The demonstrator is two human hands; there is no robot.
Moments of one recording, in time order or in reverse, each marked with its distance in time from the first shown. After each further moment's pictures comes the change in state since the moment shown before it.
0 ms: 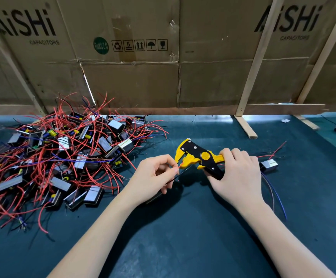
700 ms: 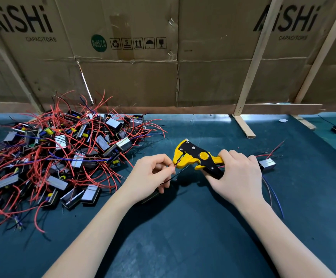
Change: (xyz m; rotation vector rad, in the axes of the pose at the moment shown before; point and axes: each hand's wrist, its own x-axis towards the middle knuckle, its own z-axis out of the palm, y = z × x) left_hand 0.002 -0.003 0.000 -0.010 0.018 -0.023; right_hand 0.001 0.001 -0.006 0.028 0.003 -0.042
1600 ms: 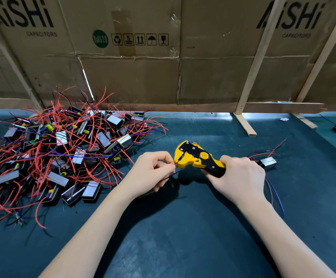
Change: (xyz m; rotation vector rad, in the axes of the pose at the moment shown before) left_hand 0.000 0.007 -0.002 -0.015 -0.039 -0.060; right_hand -0.002 -0.007 -0.008 -0.059 -0.188 0.122
